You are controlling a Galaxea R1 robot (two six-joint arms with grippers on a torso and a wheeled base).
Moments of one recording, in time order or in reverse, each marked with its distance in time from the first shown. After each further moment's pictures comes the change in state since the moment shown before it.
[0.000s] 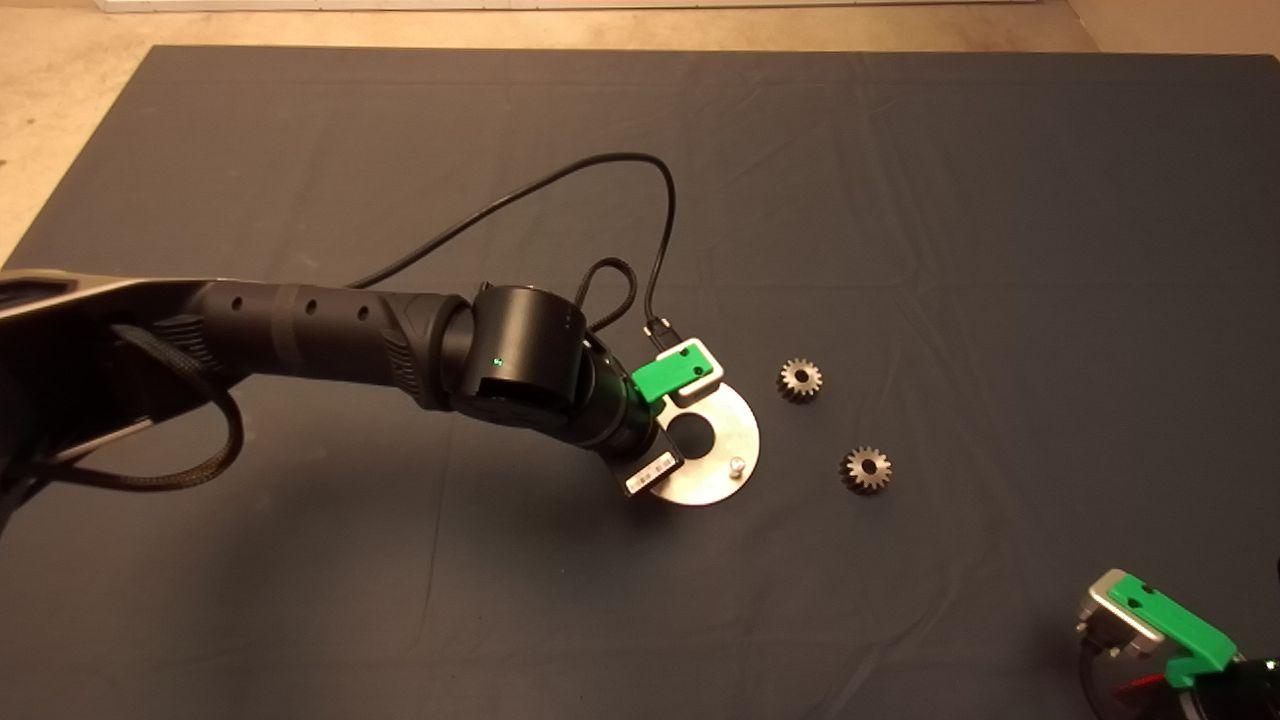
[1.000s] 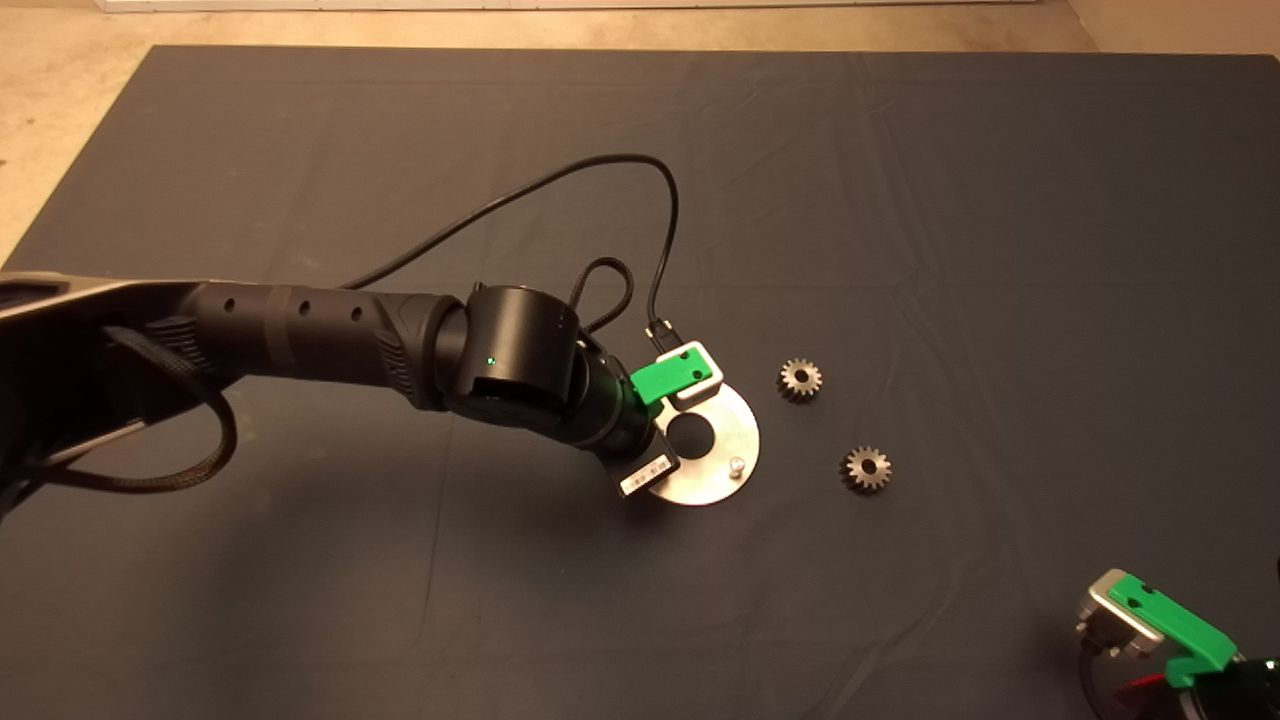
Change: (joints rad) left arm -0.003 -0.008 -0.001 -0.006 -0.014 0.054; right arm 0.000 0.000 0.000 0.000 0.000 0.000
